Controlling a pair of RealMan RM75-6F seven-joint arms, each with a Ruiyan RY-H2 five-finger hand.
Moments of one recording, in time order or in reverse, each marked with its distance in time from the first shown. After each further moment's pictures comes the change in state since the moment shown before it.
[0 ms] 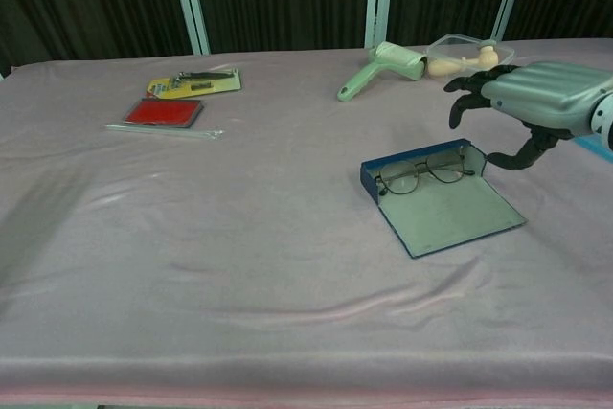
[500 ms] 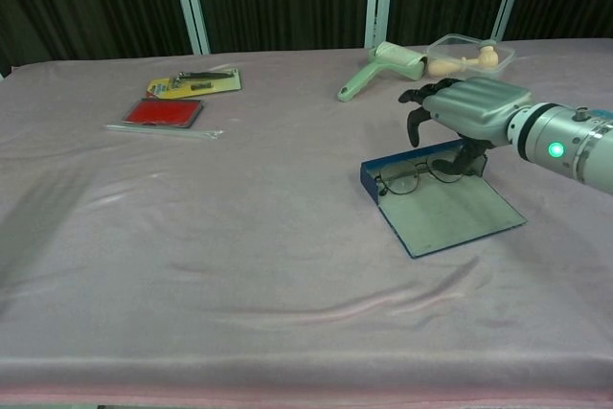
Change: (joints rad) left arm -0.005 0.002 0.001 -0.001 -0.002 -0.012 -0.005; right arm 0.095 -0.210 0.065 0.230 0.056 -0.093 -0.045
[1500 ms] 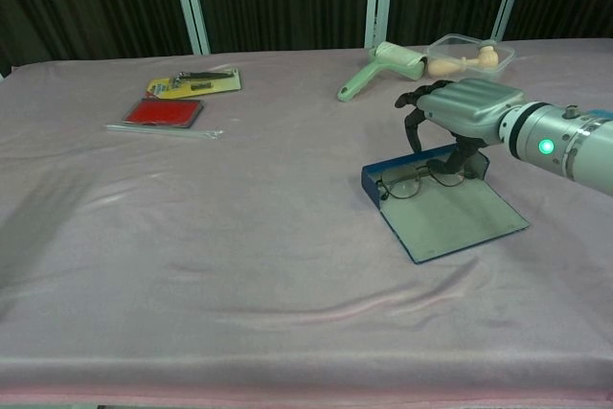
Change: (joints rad) left arm 0.005 0.008 0.013 -0.003 0.026 0.014 -0.012; right arm 0.016 -0.011 0.010 0.020 0.008 -0.024 0.038
